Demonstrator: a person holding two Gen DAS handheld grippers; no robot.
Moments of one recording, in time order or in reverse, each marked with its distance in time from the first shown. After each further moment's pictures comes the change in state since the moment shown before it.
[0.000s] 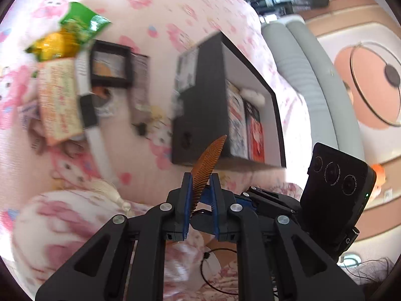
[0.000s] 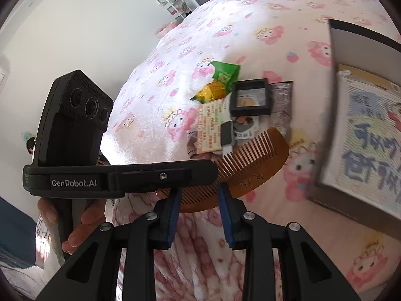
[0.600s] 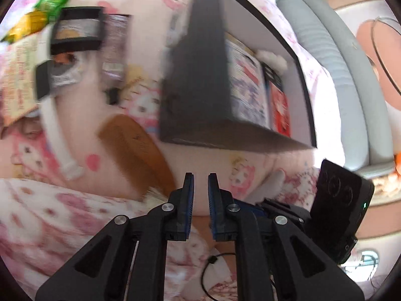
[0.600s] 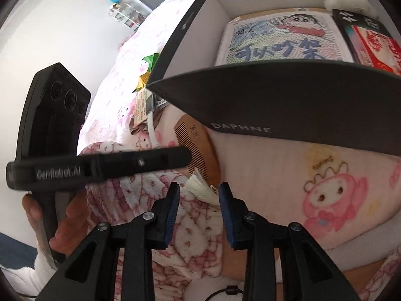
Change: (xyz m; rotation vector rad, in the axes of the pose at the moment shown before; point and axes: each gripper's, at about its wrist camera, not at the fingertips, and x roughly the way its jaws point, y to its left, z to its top) left arm 0.065 -0.017 -0.019 -0.017 0.076 0.172; right arm -0.041 -0.102 -0.081 0.209 0.003 -0.056
